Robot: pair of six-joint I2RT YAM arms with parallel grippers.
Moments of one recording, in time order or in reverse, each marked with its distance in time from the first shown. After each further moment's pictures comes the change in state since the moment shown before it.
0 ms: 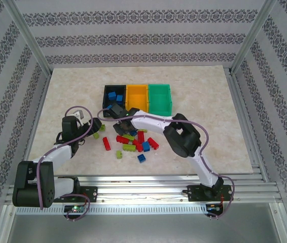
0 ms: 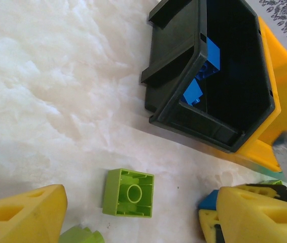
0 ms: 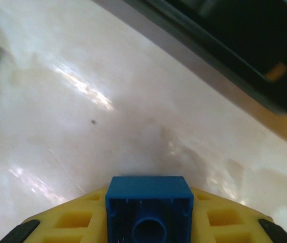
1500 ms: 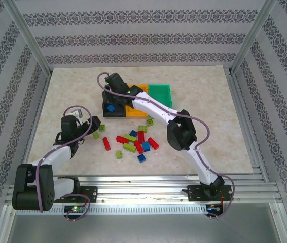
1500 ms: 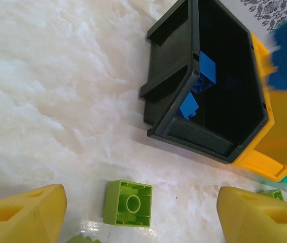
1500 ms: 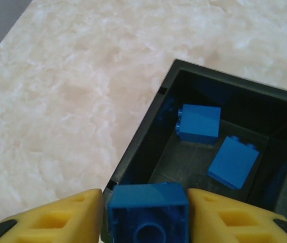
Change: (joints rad) left arm 0.000 -0.032 0.002 0.003 -0.034 0.005; right arm -0.107 0.176 0.571 0.031 -0.052 0.098
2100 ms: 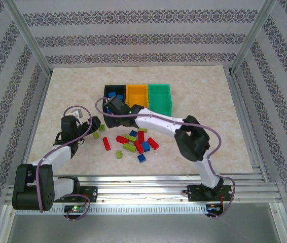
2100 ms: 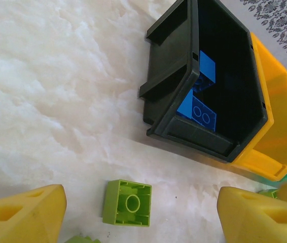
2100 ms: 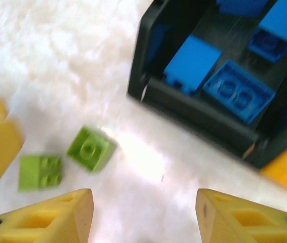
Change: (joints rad) left arm 0.000 0.000 0.000 0.000 0.002 0.000; right arm 0.143 -0.329 -0.599 0.113 0.021 -0.009
